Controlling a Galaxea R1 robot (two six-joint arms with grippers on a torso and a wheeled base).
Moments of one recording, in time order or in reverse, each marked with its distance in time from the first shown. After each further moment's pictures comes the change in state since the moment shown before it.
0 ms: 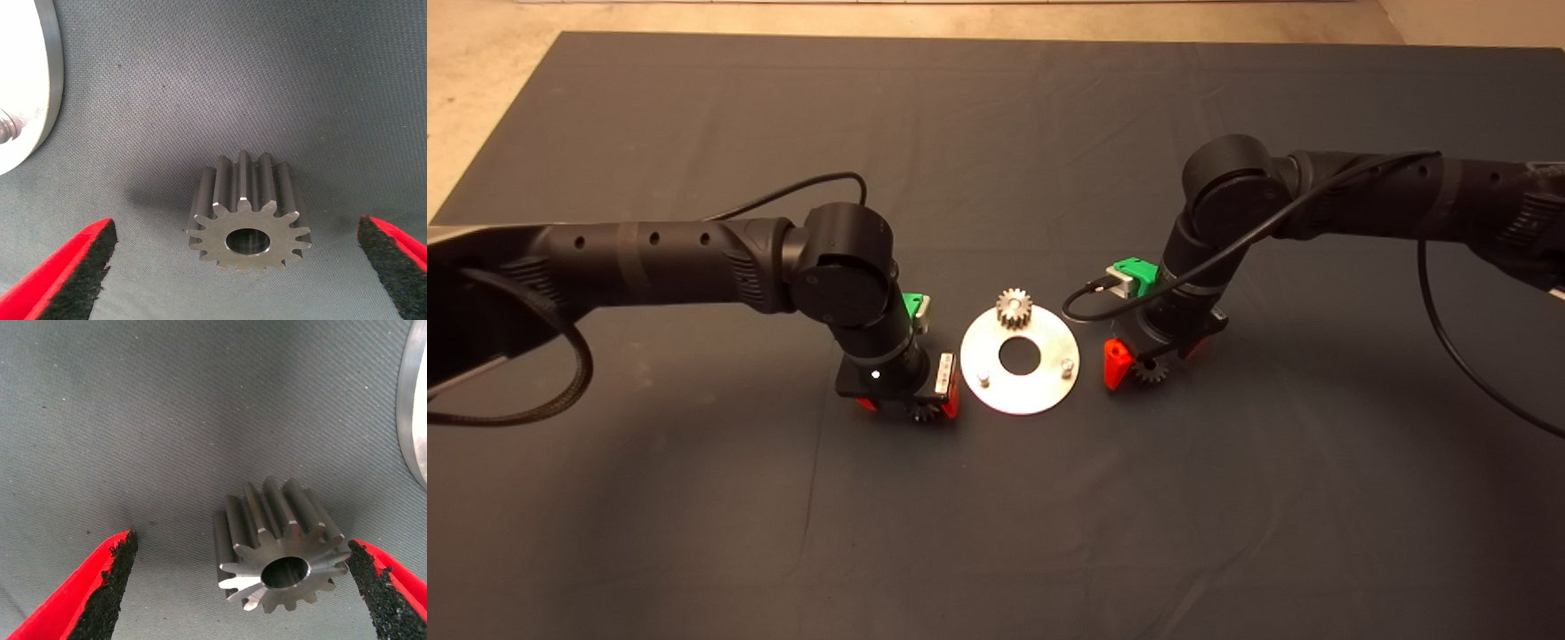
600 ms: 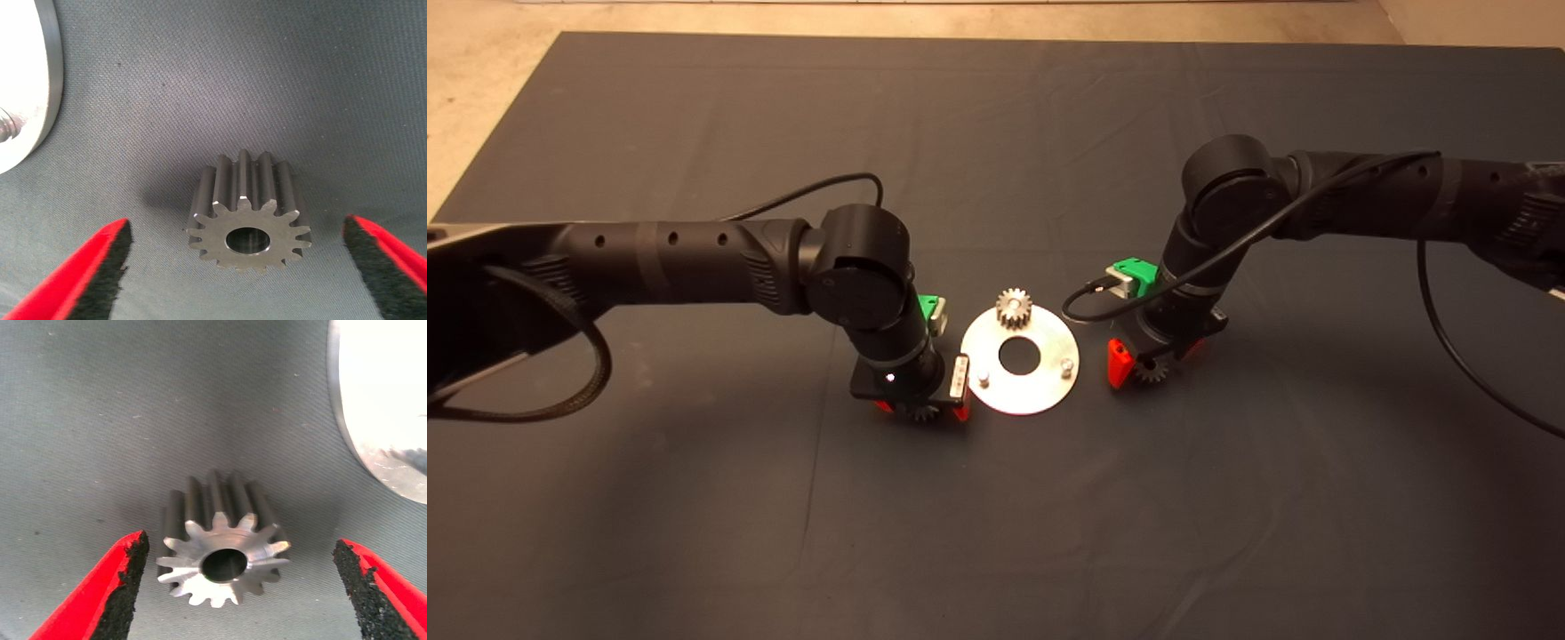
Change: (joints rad) left arm 0.000 0.036 0.002 0.000 -0.002 0.000; right arm 0.000 0.000 0.001 0.000 0.000 0.000
